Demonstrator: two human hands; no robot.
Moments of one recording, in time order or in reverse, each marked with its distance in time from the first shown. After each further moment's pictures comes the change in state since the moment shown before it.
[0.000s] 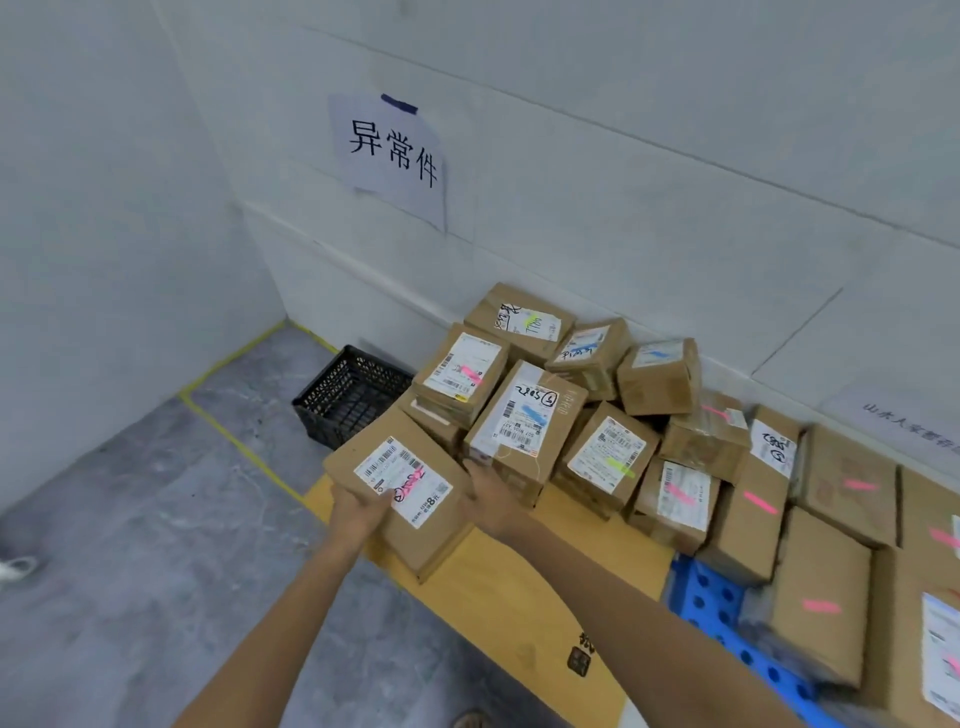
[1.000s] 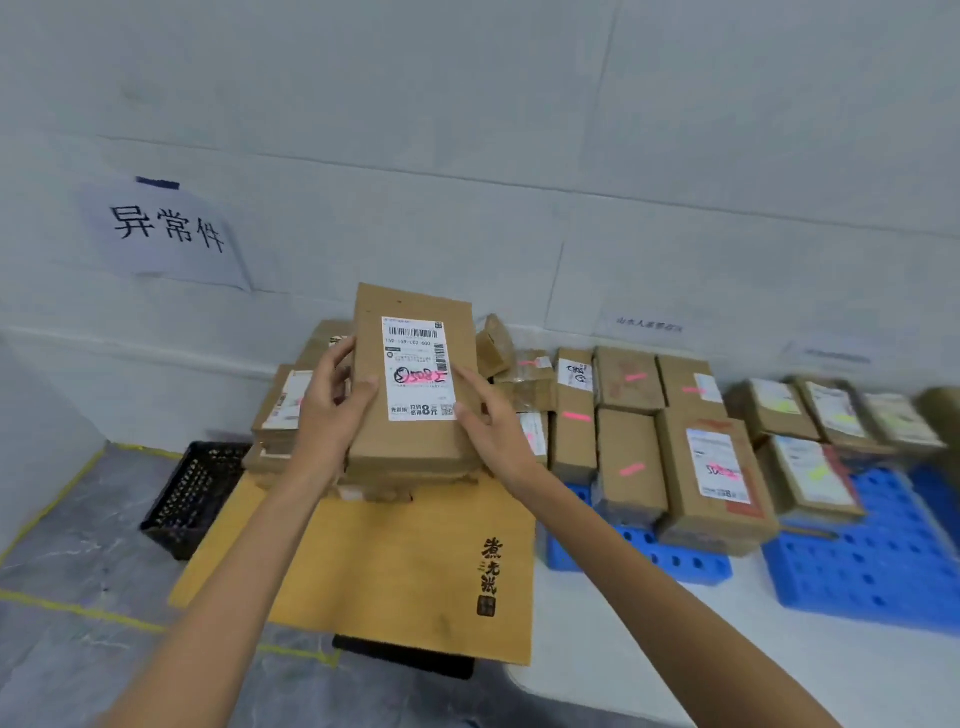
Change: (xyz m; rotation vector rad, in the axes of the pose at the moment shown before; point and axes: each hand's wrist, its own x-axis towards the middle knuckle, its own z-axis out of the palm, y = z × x) left_hand -0.172 0.158 0.070 -0.150 -0.426 0.894; right_hand -0.185 0.016 -0.117 0.553 0.762 -0.197
